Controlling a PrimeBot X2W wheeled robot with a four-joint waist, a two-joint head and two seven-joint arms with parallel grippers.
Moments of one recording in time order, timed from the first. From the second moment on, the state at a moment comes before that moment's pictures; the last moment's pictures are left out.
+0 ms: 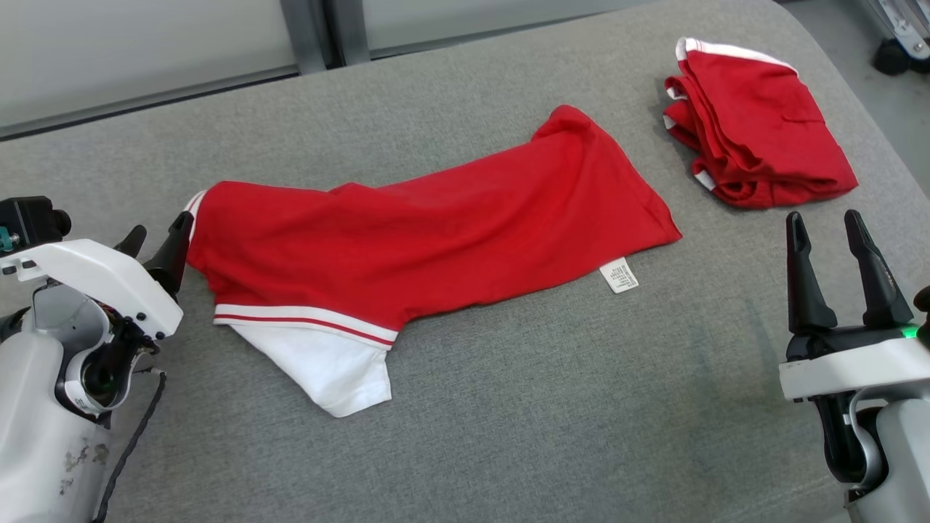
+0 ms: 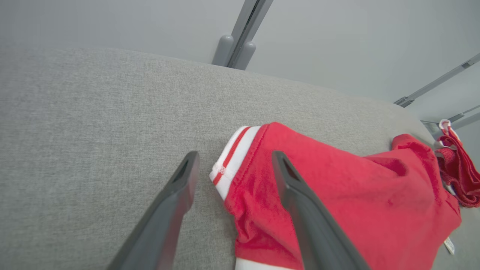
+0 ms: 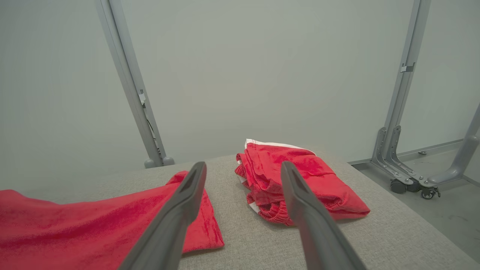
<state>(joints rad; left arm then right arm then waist) -0.54 0.41 -0.25 0.49 -0.90 0.02 0.27 -0.29 -0.26 0.12 0.28 0.42 0.13 -0.26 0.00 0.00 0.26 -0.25</state>
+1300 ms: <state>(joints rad) -0.12 0.23 -0.44 0.19 -0.83 0.09 0.09 -0.19 -0.26 0.11 0.23 0.40 0.13 -0.22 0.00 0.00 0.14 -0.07</state>
